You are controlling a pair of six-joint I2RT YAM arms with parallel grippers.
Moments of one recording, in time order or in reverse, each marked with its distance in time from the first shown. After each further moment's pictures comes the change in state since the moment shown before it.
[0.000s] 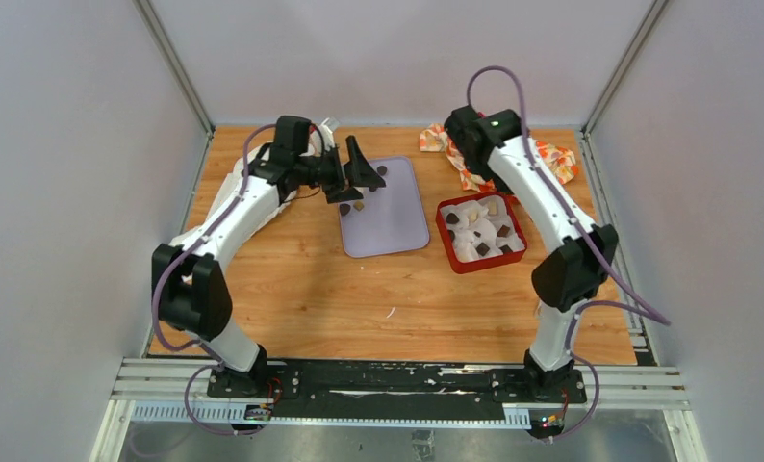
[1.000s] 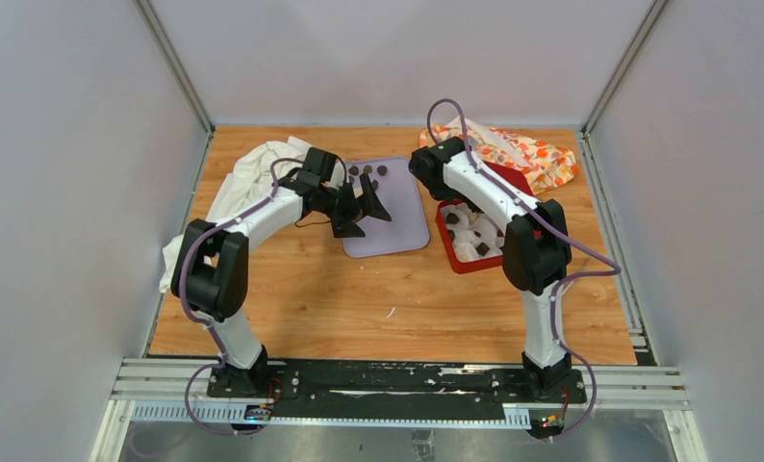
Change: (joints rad) left arm -0.095 0.192 -0.119 0.001 -0.158 -0.079; right arm 0.140 0.261 -0.126 -0.009 0.262 0.168
